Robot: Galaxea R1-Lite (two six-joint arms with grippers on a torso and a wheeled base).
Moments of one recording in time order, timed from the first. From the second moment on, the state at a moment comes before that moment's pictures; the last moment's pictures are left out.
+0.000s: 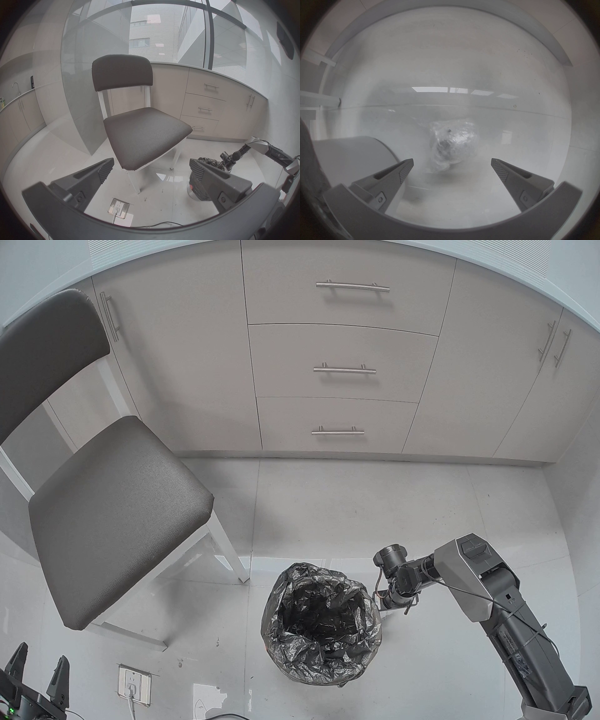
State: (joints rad) left arm -0.10 0.10 -0.04 0.05 0.18 -0.13; right arm 0.31 3.01 -2.00 0.15 -0.21 0.25
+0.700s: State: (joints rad) left arm -0.10 0.10 -0.04 0.05 0.18 -0.13; right arm 0.30 3.06 -2.00 0.00 -0.23 0.12
